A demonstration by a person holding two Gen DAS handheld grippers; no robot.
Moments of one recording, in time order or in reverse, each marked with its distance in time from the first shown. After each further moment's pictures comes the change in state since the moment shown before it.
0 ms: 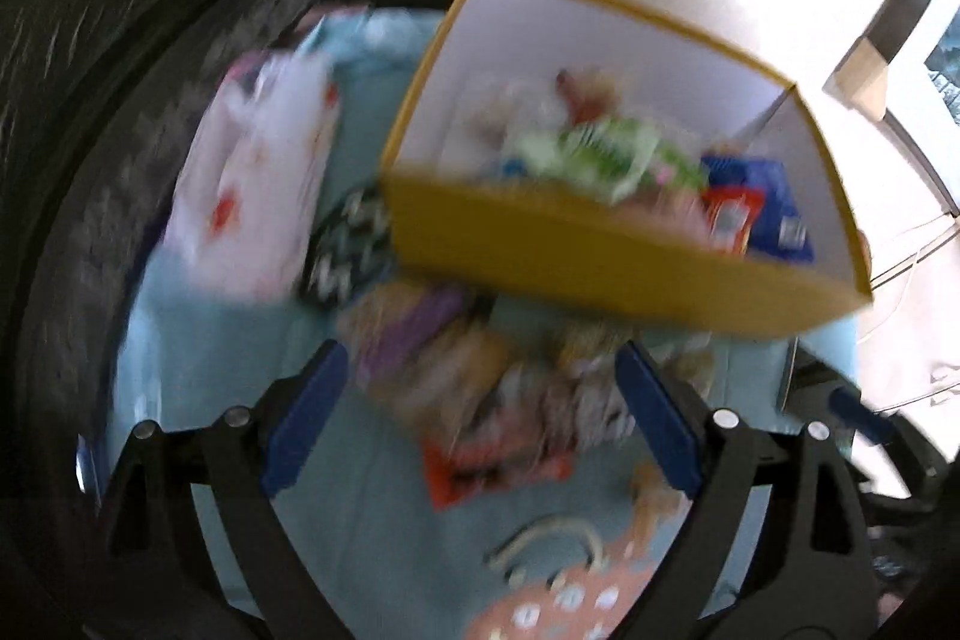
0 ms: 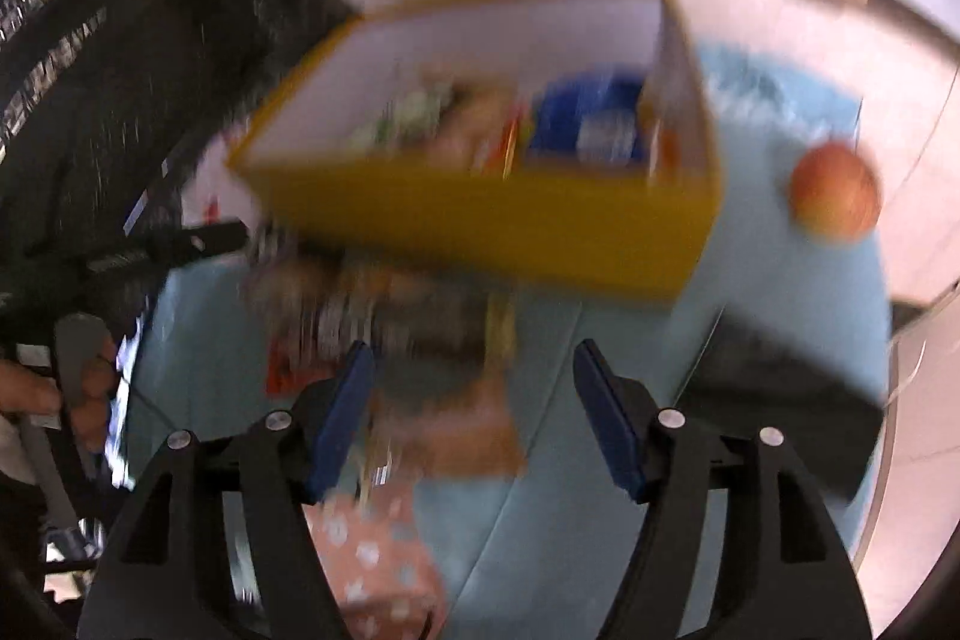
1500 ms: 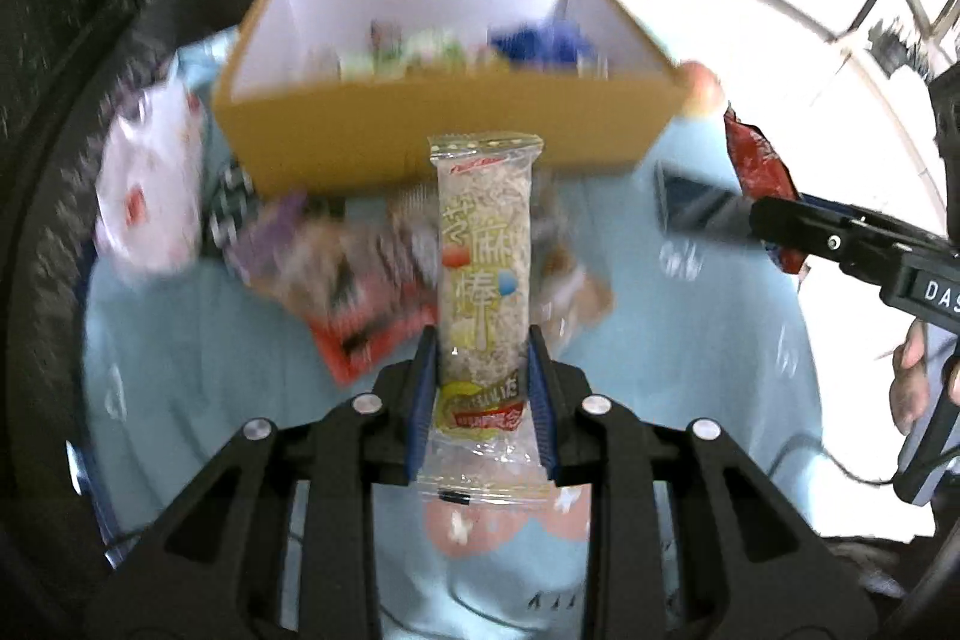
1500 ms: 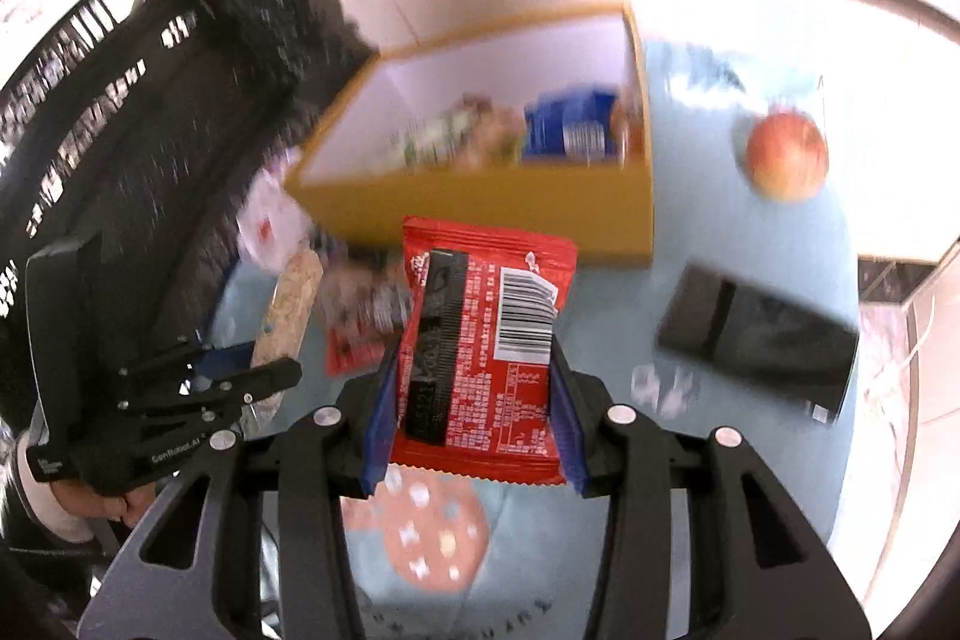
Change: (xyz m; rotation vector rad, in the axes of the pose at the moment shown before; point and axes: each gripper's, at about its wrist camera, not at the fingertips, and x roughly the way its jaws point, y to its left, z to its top) left arm -0.073 -0.061 -0.079 0.351 -0.018 -0.170; right arm -0.083 -0.013 -0.015 0.082 -0.114 0.076
